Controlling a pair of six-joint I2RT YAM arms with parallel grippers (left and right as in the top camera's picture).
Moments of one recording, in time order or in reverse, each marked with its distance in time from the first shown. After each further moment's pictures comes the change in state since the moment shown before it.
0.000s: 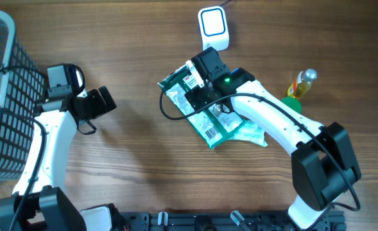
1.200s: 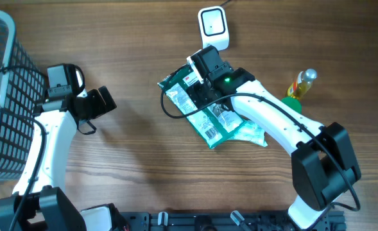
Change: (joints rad) left arm 0.000 0.000 0.000 0.000 0.000 0.000; right arm -0.001 0.000 0.000 0.045 0.084 0.000
